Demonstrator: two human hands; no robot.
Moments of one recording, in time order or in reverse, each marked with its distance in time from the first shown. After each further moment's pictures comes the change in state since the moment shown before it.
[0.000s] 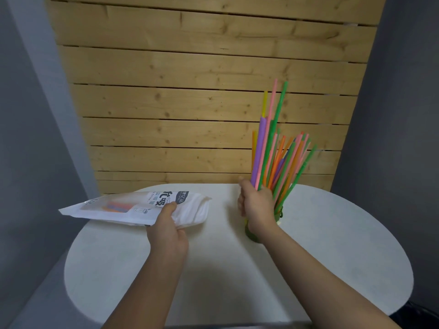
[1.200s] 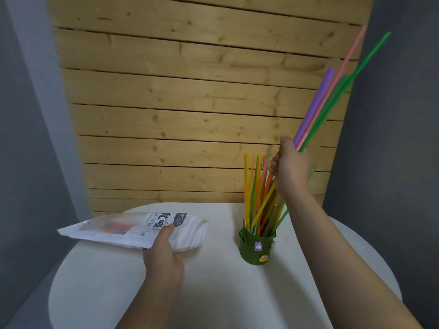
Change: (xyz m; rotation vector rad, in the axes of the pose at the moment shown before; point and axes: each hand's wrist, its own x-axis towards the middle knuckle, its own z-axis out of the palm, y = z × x) left_hand -0.001 -0.003 -0.001 0.038 -0.035 -0.025; right_hand 0.039 -0.120 -0.025 0.224 0.282 -0.249
